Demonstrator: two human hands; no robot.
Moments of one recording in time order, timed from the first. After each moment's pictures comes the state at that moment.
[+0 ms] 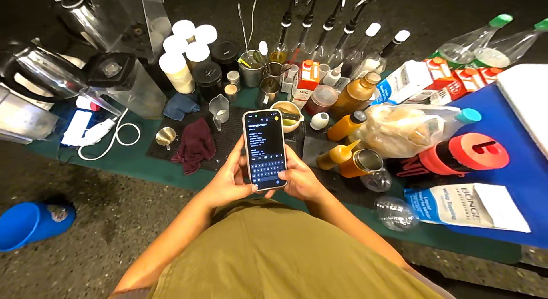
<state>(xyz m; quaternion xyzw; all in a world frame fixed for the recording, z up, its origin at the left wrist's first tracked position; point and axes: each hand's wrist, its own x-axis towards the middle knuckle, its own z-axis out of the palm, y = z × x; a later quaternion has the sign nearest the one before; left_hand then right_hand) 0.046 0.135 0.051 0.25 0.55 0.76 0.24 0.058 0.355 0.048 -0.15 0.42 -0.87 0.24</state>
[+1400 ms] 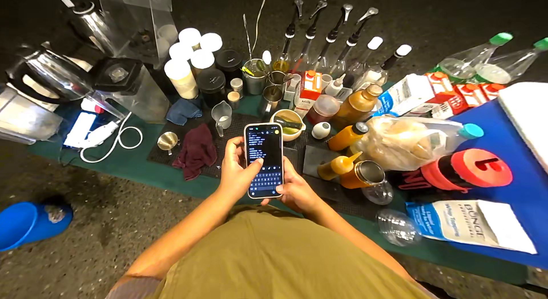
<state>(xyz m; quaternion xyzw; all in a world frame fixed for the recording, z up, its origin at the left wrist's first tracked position) 0.033 0.176 0.069 0.03 0.66 0.75 0.01 0.057 0.350 0.039 -0.15 0.42 -0.86 0.25</state>
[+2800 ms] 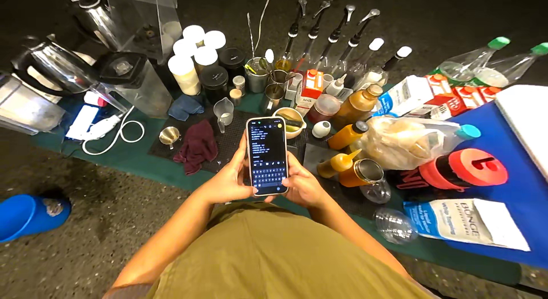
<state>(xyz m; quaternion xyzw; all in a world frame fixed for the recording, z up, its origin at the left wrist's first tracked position) 0.039 0.130 0.058 0.27 0.57 0.73 0.26 0.056 0.359 0.043 -0.20 0.37 -0.86 0.28</state>
